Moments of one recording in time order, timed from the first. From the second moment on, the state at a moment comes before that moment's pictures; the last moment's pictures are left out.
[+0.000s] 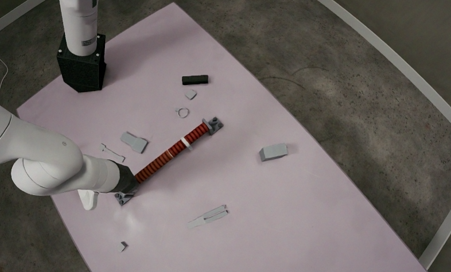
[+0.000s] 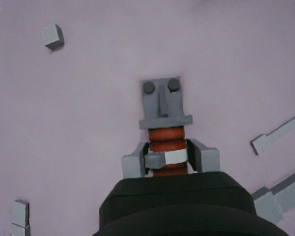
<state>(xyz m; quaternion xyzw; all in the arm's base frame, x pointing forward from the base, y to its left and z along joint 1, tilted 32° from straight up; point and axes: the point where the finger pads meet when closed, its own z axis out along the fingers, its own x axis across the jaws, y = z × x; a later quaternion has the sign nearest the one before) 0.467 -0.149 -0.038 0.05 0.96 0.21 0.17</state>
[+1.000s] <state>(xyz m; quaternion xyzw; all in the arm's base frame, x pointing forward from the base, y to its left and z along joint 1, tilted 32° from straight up) 0.467 -0.120 -0.024 0.05 0.96 0.21 0.17</state>
